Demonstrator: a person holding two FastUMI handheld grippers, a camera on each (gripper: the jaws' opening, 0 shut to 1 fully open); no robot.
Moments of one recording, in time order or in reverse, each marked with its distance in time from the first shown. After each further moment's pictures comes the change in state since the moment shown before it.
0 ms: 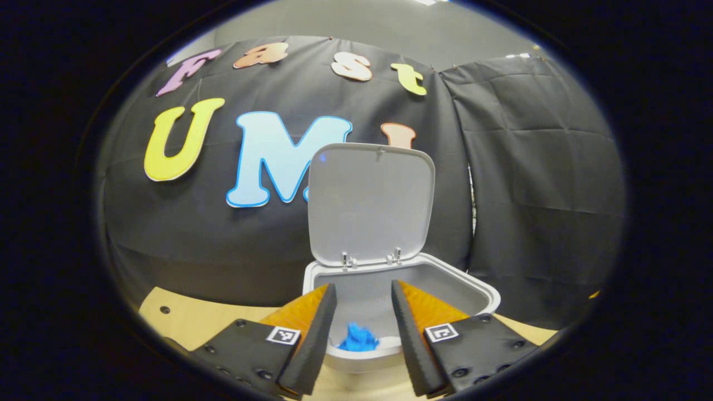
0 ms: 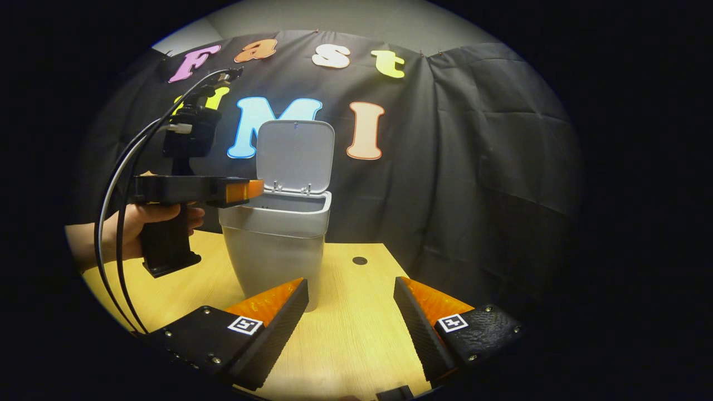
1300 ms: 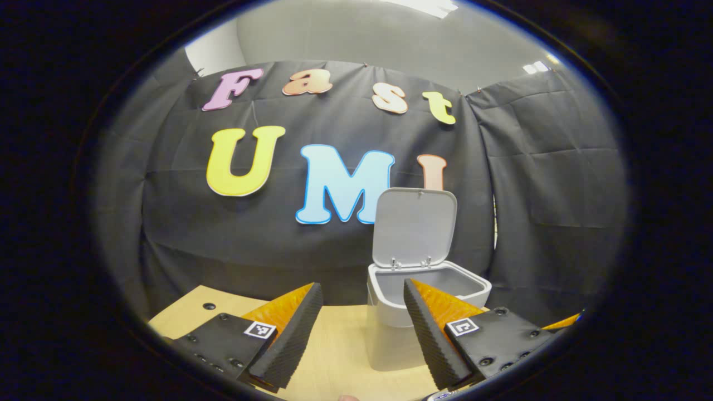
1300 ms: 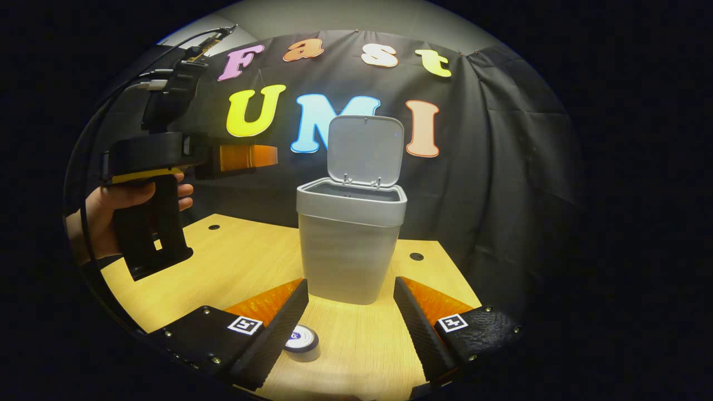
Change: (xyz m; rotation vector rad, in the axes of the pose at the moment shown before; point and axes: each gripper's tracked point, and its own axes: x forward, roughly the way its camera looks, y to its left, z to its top) left arm -0.163 0.057 0.031 -0.041 -0.100 0.216; right arm -0.021 0.090 -0.021 -0.043 0.010 0.285
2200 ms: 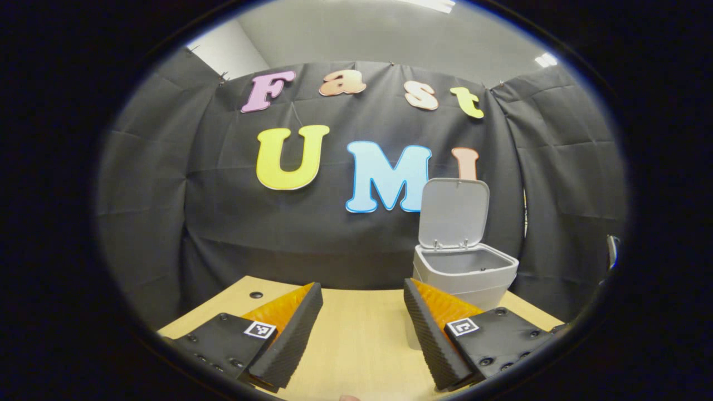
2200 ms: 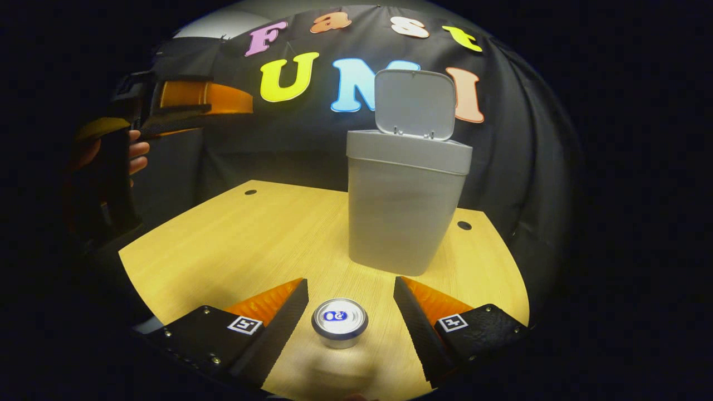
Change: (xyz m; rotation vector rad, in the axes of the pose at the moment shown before) left arm -0.075 0.063 -0.013 0.029 0.035 0.176; right arm 0.031 0.060 -0.071 -0.026 0.185 0.203
